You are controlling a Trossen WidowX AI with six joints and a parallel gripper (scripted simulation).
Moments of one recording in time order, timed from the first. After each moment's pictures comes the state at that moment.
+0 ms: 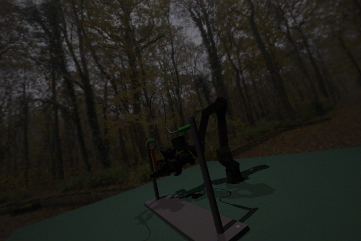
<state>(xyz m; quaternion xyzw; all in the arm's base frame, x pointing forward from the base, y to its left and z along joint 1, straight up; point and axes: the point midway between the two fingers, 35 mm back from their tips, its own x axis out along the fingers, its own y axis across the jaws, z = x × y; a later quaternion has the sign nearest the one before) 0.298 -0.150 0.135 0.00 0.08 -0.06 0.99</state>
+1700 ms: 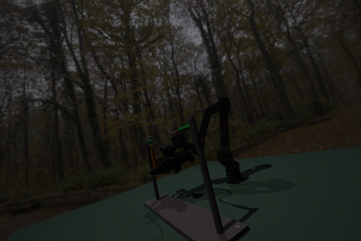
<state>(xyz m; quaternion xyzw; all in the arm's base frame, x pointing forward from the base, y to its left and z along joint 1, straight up) 0.298 -0.150 0.146 0.00 0.08 -0.06 0.99</state>
